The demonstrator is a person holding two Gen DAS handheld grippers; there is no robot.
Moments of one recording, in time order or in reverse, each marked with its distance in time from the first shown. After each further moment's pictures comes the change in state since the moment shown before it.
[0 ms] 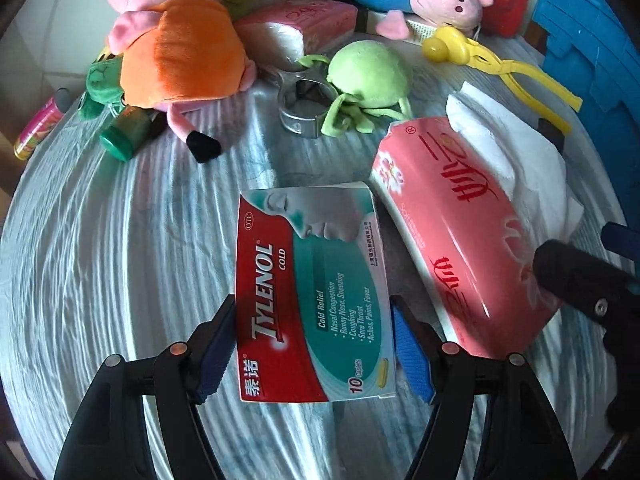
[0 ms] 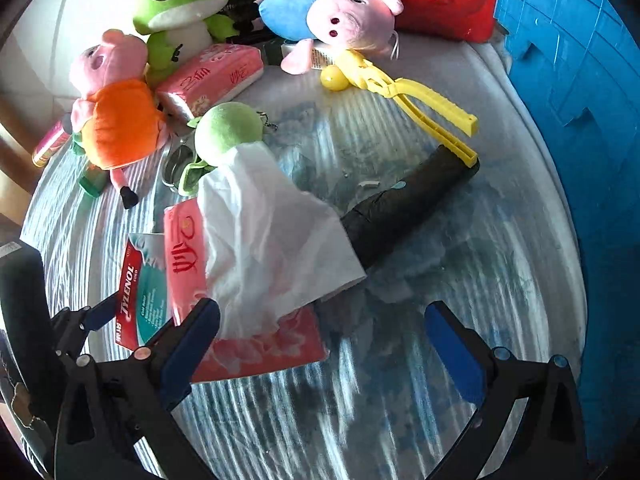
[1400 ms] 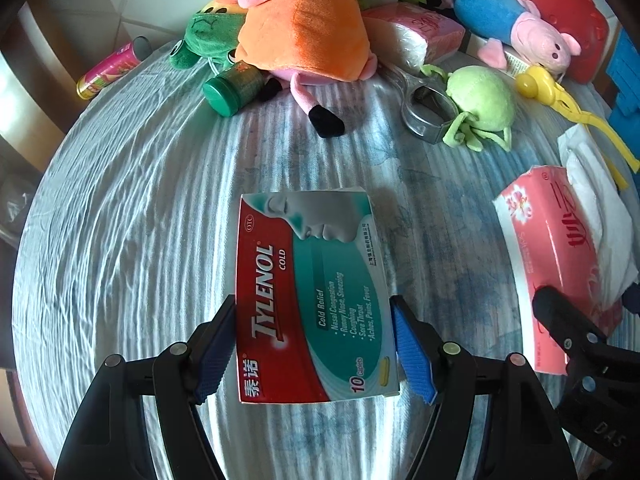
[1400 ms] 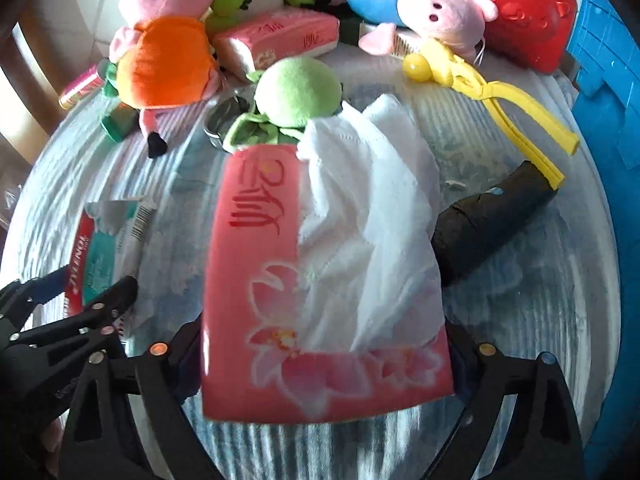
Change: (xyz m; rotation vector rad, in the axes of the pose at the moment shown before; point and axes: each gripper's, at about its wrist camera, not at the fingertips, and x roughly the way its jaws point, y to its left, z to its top) left arm -0.014 0.043 -0.015 -0.205 0.012 0.123; right arm 0.035 0.036 -0.010 -0.153 -0.045 0.057
